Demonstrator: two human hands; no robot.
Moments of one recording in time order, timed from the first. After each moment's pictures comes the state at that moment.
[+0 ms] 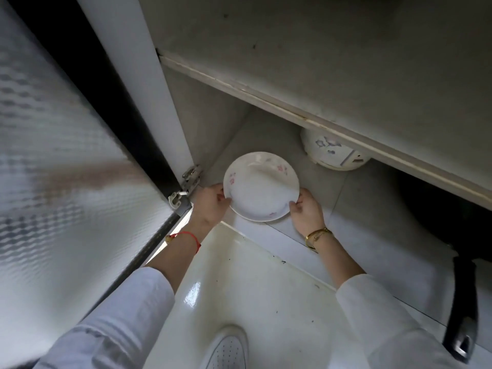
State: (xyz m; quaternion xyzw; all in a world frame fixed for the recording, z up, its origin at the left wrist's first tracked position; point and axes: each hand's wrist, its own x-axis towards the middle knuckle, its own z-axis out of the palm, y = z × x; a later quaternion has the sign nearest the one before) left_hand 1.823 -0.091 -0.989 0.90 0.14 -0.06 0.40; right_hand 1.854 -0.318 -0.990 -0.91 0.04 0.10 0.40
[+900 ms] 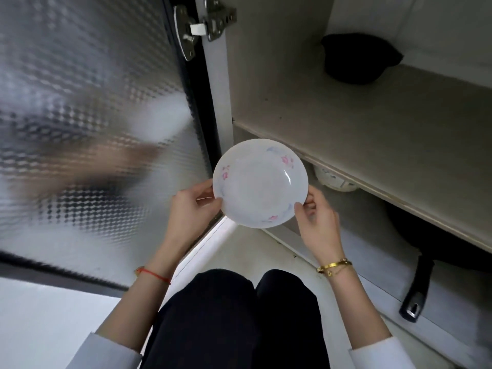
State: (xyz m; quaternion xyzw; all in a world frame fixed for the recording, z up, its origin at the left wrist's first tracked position) left_hand 1.646 -0.070 -0.734 0.85 0.16 0.12 0.49; right_hand 1.707 -0.298 -0.755 -0.85 -0.09 -0.01 0.52
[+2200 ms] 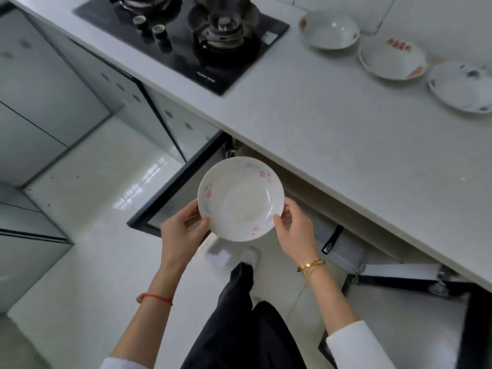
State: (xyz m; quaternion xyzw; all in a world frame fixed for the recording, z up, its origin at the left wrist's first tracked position) left_hand 1.491 -0.083 -0.259 0.80 0.26 0.09 0.53; right_hand 1.574 -0.298 -0.297 -0.87 -0.09 0.11 0.47
